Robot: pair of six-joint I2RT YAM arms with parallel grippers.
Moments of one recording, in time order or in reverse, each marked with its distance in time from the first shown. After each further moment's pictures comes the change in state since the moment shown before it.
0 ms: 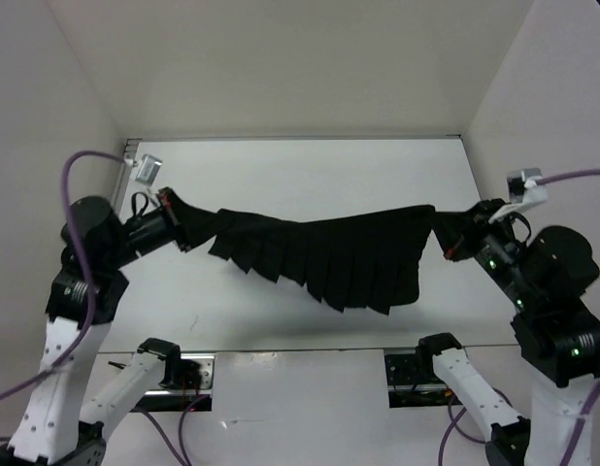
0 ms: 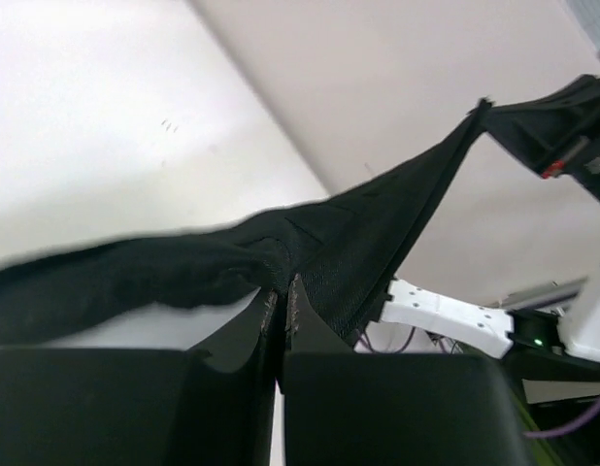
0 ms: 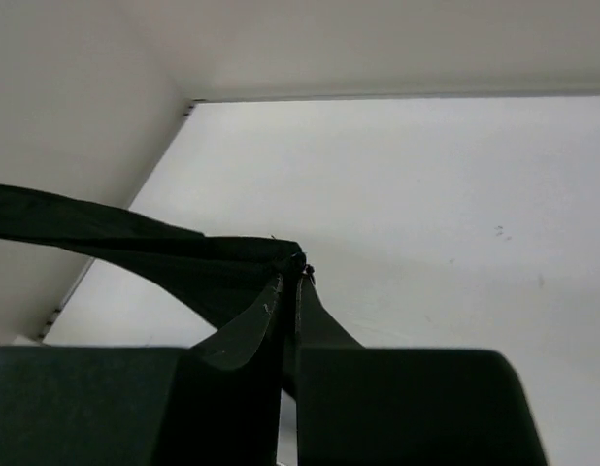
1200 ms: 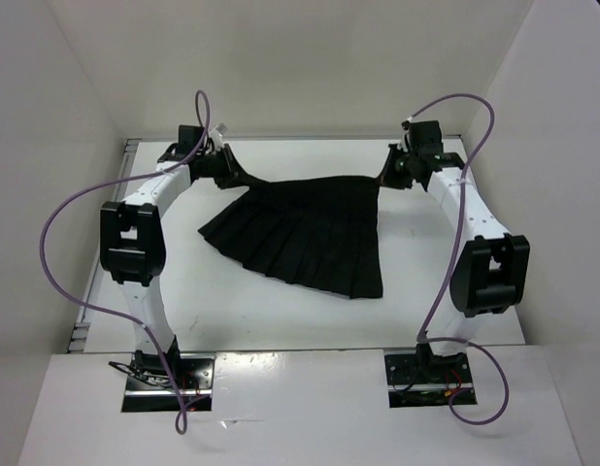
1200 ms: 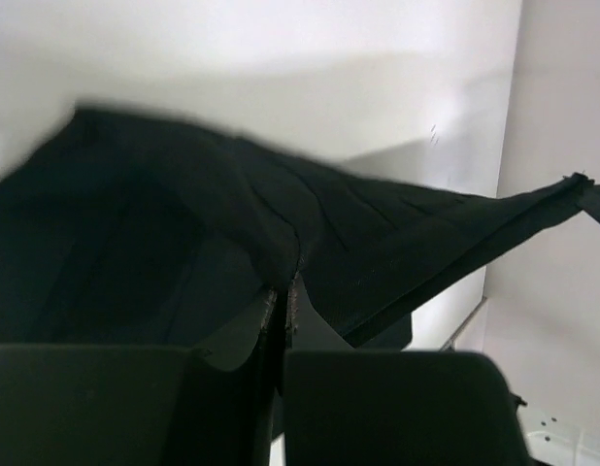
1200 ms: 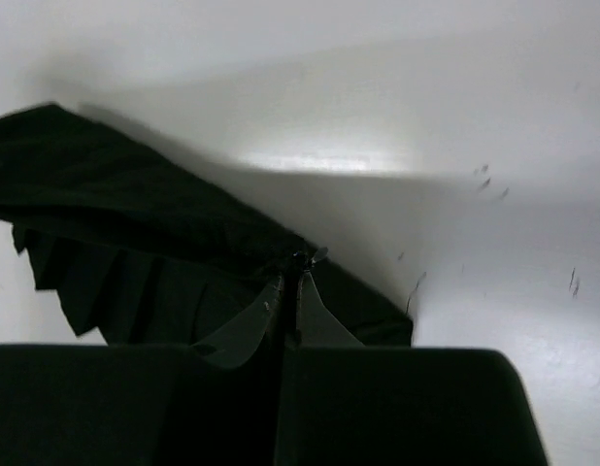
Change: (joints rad) left arm 0.144 1.183 0.444 0.079 -0.021 0.111; right arm -0.094 0.955 0.027 0.288 -0.065 0.035
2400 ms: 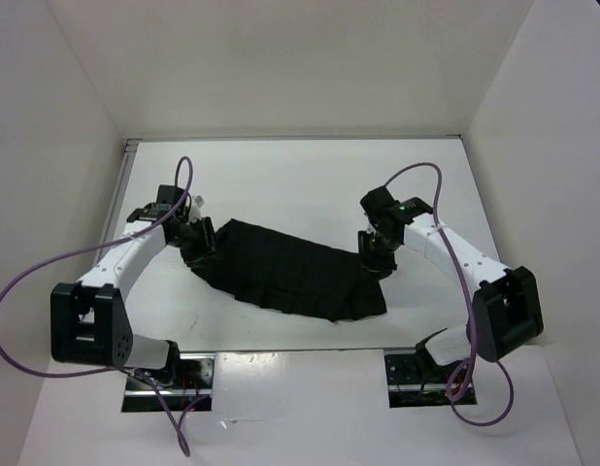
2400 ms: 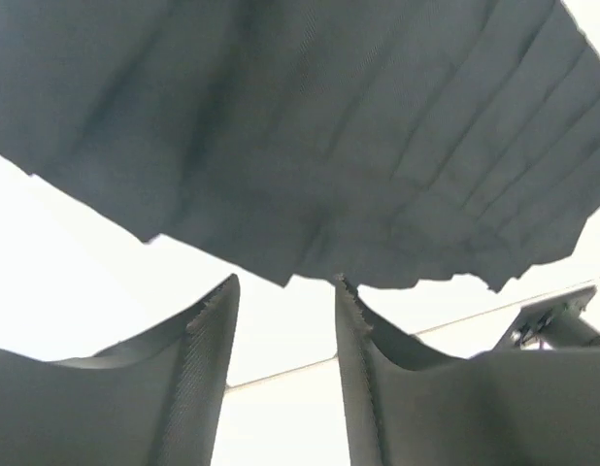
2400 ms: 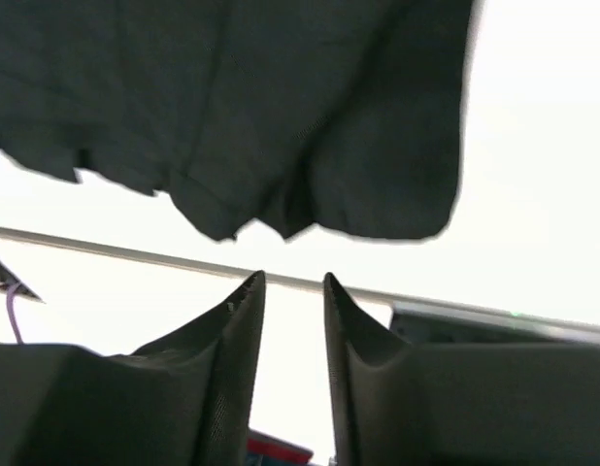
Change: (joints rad) left arm 0.008 -0.605 -0.658 -0.354 -0.306 0.117; right arm 0.351 -0.267 -0.409 -0.444 0.045 0.145
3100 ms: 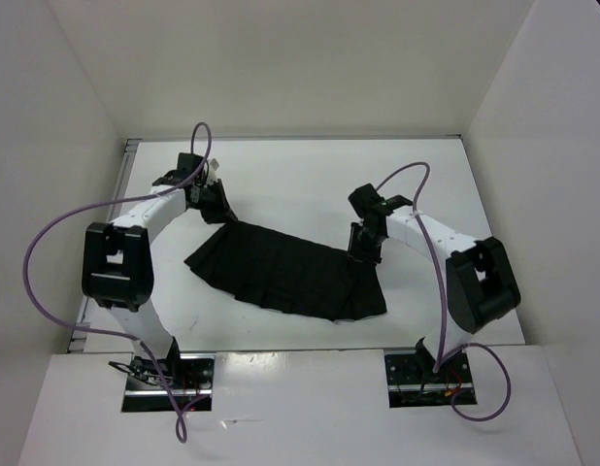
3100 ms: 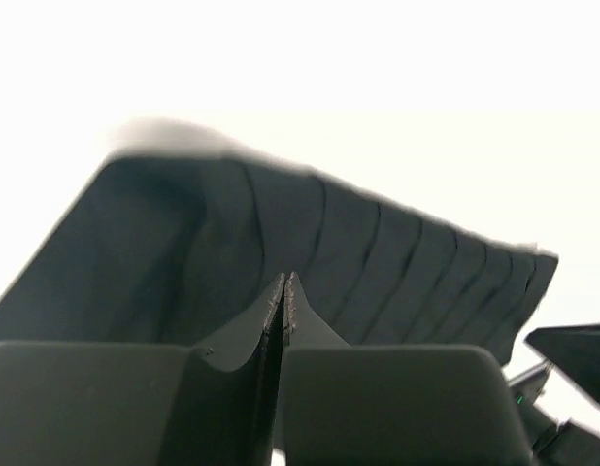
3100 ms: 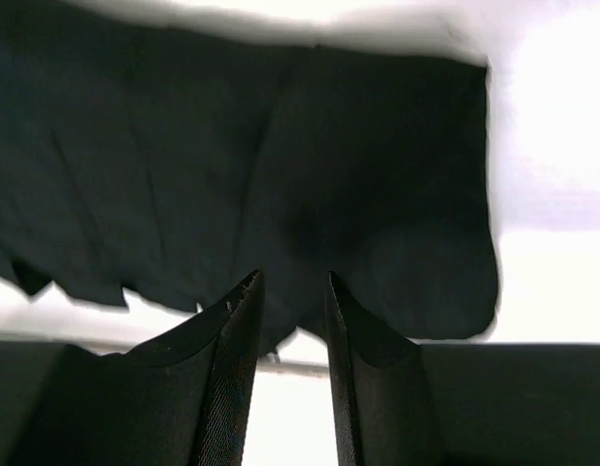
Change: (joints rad) left arm -0.035 0.339 0.288 0.217 0.008 -0.049; right arm 0.000 0.166 0.010 0.175 0.078 0.177
